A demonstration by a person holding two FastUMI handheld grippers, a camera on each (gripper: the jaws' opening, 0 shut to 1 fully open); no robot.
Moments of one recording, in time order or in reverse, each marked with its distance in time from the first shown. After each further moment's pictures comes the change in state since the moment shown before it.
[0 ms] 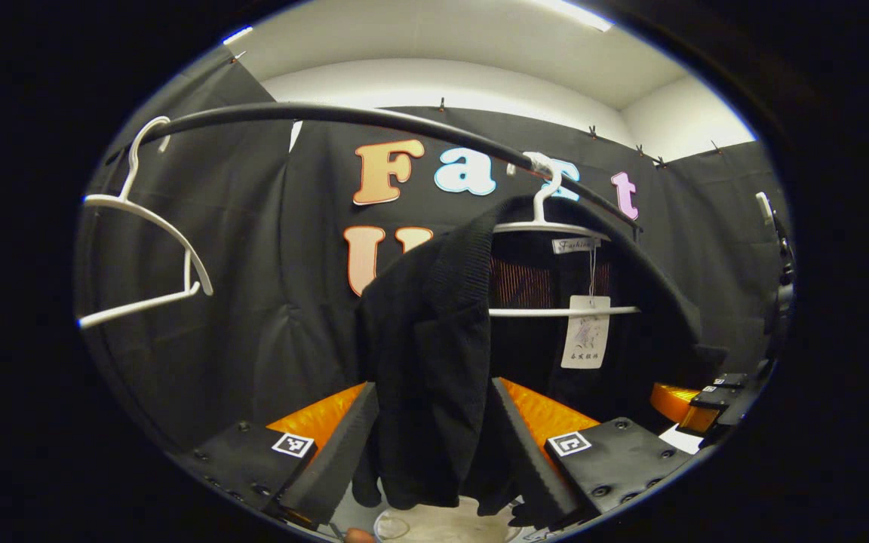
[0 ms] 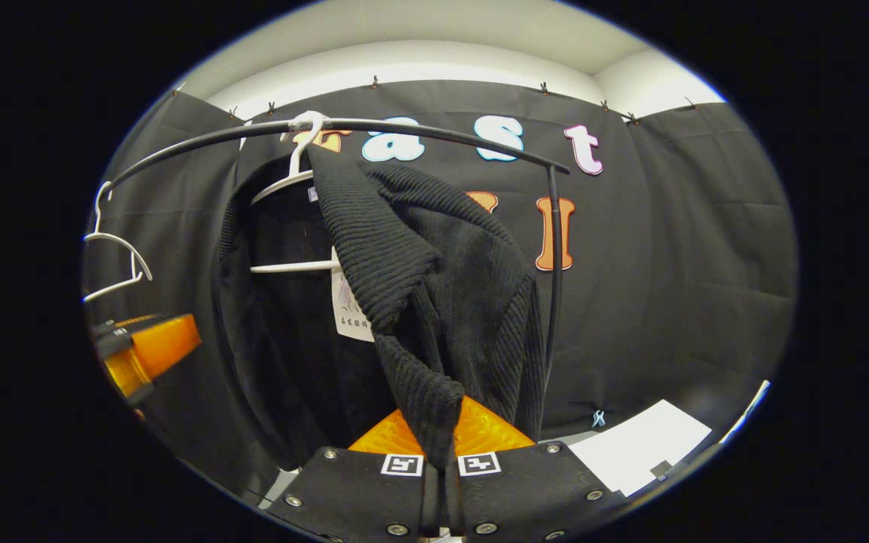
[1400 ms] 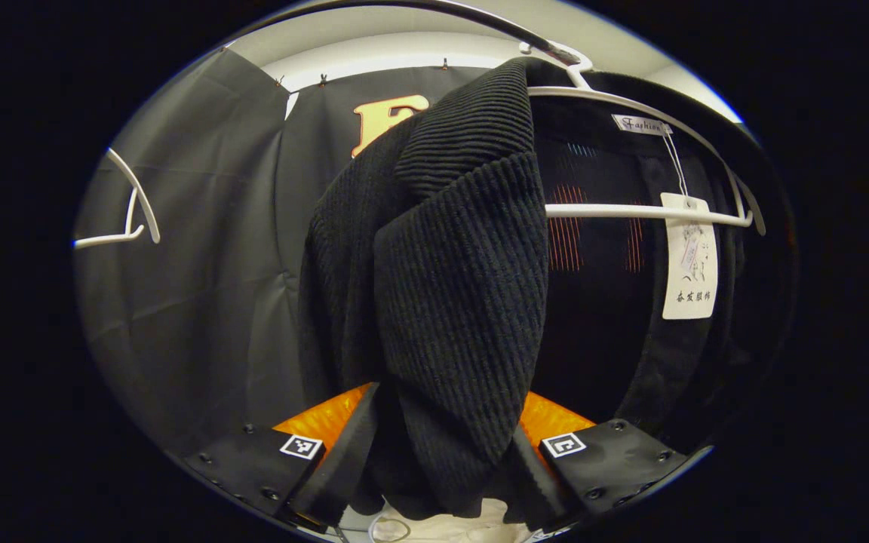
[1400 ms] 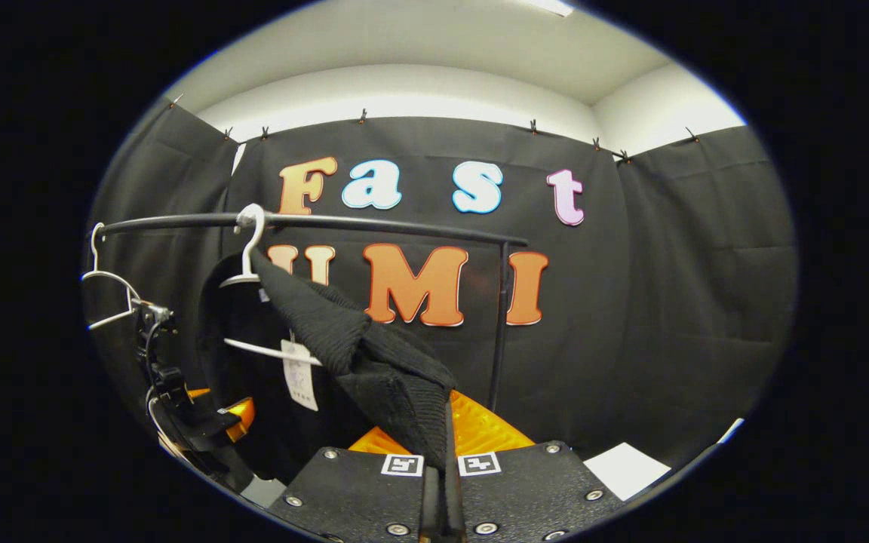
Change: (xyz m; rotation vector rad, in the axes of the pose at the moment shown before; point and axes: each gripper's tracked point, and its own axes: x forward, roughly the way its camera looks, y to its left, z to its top) left arm 0.097 0.010 -0.082 0.047 0.103 0.070; right arm -0.022 -0.093 0.126 -0.082 -0.154 -0.049
